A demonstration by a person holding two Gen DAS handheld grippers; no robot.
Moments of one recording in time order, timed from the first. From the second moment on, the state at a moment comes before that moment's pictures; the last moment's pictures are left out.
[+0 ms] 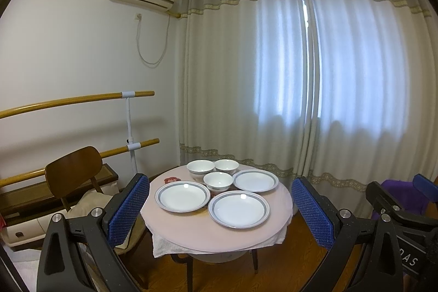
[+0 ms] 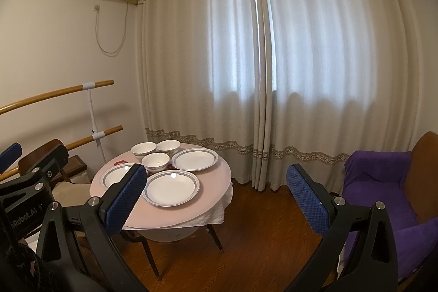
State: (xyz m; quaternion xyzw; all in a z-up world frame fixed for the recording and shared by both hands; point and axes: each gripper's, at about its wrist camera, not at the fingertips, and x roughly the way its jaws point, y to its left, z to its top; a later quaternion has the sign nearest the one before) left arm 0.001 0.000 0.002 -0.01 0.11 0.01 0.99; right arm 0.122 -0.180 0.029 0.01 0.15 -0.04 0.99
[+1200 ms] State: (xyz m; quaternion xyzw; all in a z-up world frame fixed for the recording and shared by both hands) left arm 0.002 0.005 -0.002 -0.03 0.11 0.02 0.99; right arm 0.132 -0.158 0.026 0.01 0.16 -0.01 0.99
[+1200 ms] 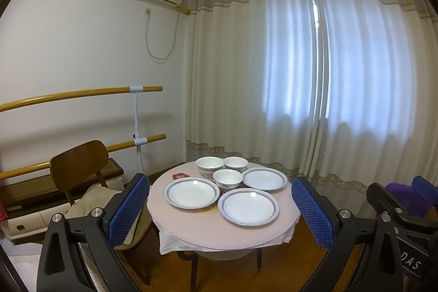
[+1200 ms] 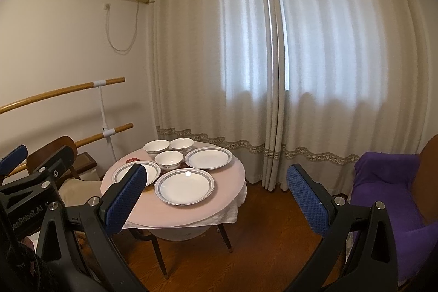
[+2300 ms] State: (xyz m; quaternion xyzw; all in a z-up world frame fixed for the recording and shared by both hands) left arm 0.020 0.006 -0.011 -0.02 0.11 0.02 0.99; right arm 0.137 -0.158 0.025 0.01 0.16 -0.01 0.99
